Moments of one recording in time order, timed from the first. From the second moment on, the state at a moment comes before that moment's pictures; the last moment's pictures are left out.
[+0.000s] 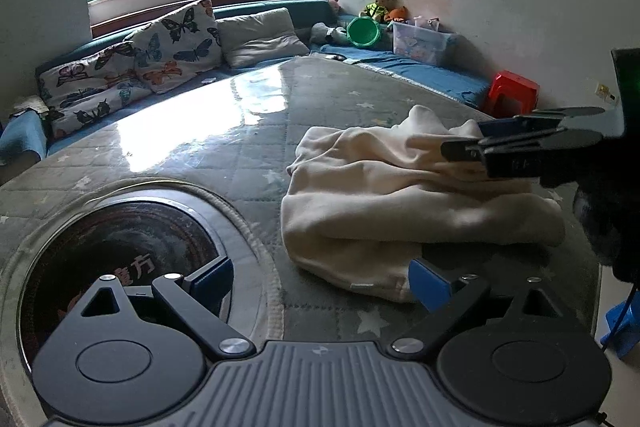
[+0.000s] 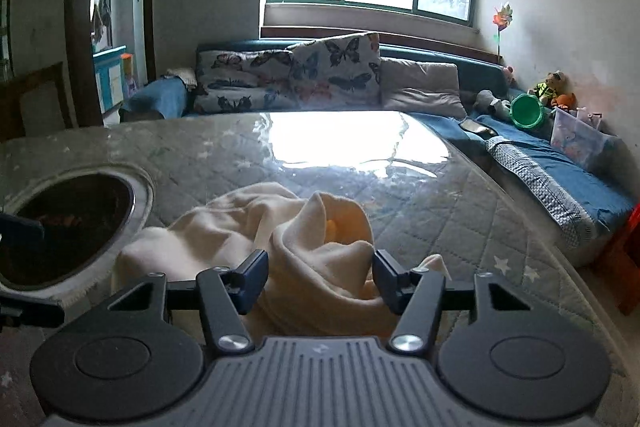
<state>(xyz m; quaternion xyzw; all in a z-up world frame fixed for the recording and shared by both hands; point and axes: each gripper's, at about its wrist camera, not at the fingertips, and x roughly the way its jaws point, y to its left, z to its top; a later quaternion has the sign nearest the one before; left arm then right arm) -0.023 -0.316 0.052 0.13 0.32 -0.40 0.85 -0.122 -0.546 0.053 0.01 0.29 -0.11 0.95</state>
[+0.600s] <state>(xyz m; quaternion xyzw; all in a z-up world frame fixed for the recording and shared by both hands) -0.024 -0.348 0.057 0.15 0.32 -0.40 0.84 -0.128 -0.546 0.042 0.02 0.29 -0.10 0.95</state>
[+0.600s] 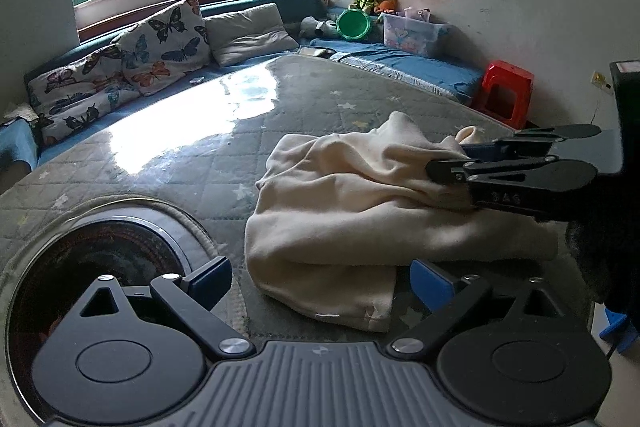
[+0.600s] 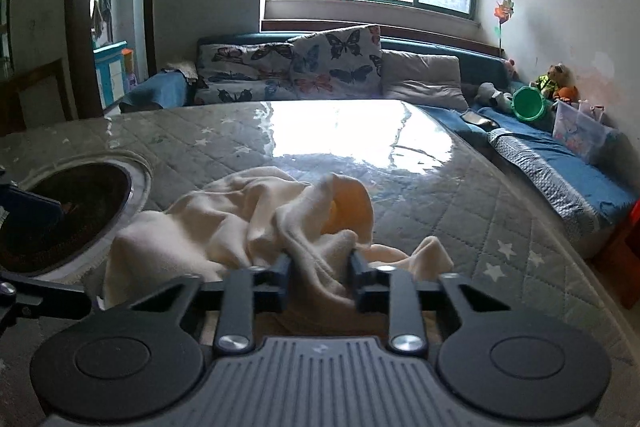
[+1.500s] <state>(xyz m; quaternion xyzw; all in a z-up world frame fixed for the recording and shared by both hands) -0.028 -0.386 0.074 0.16 0.31 -0.46 0.82 -0.223 -0.398 0.027 -0.11 0.32 0.15 0.93</state>
